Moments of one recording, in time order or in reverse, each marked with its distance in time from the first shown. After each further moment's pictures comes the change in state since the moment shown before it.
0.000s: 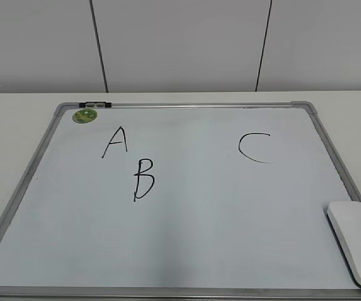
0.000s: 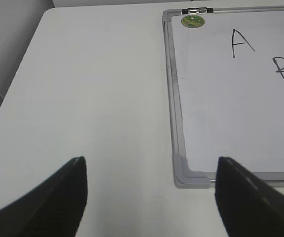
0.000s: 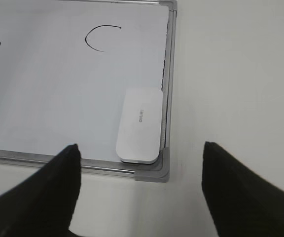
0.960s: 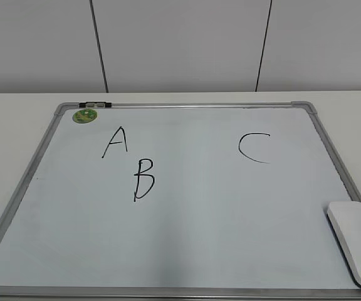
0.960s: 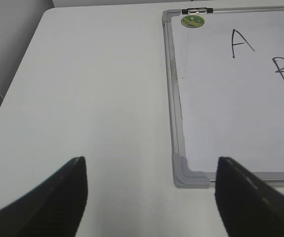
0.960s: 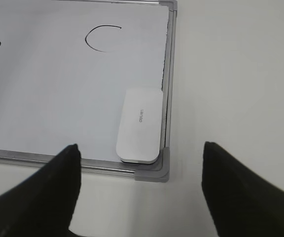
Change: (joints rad) left arm 0.000 0.000 0.000 -0.001 0.000 0.000; right arm 0.000 0.000 0.000 0.000 0.000 0.000
